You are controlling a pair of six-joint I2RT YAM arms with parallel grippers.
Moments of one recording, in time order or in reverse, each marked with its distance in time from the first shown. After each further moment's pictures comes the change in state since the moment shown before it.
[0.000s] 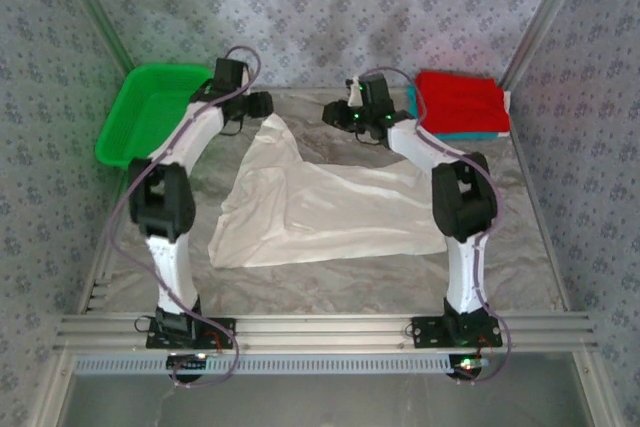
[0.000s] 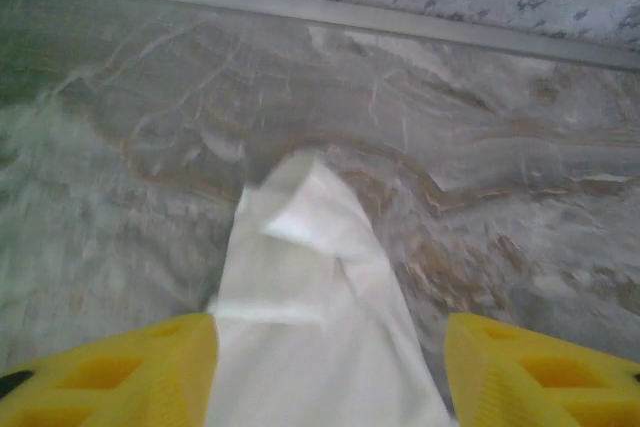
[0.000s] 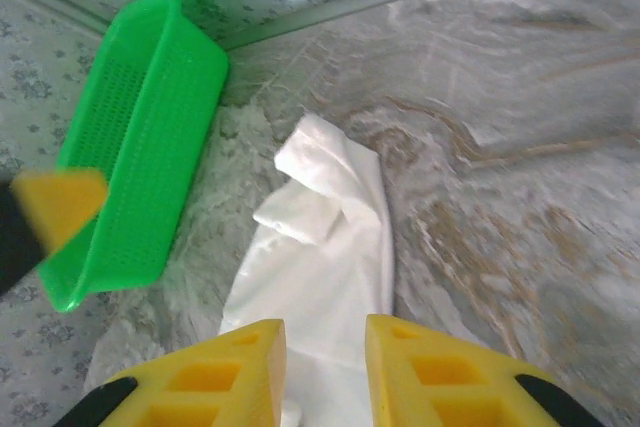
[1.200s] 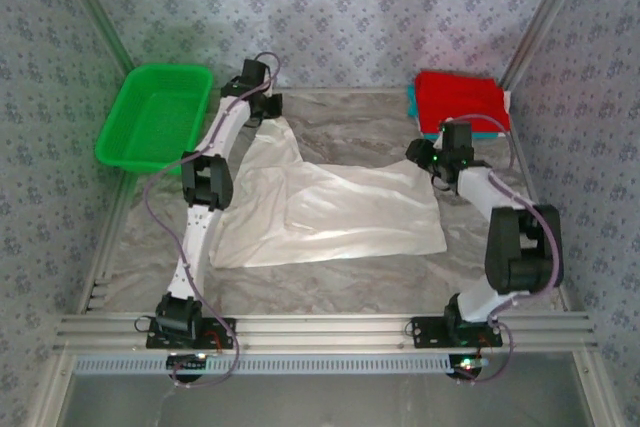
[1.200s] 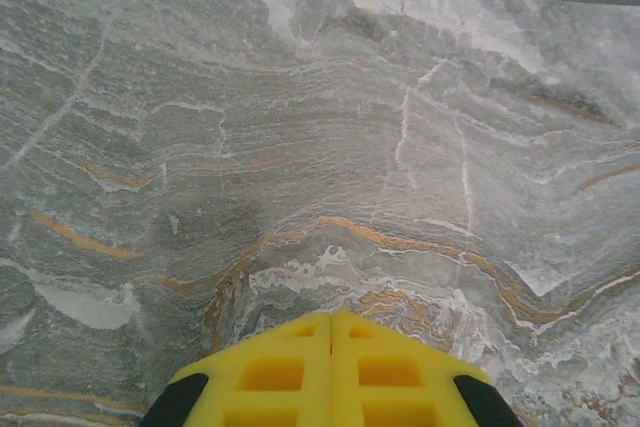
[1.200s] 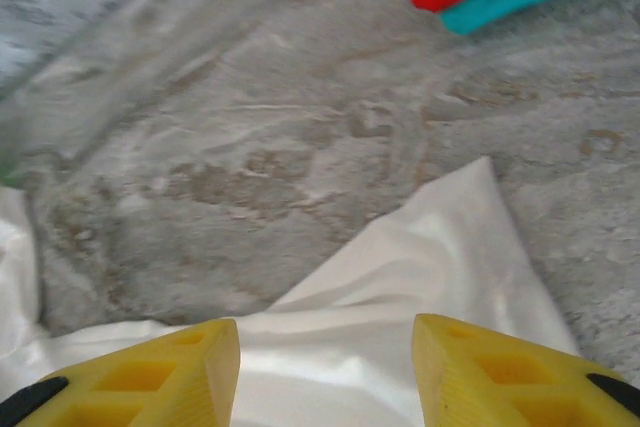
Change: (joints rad) left arm -0.003 0.660 0.824 -0.285 0.095 0.055; right arm -0.360 -0.423 -0.615 -0.010 0.216 -0.071
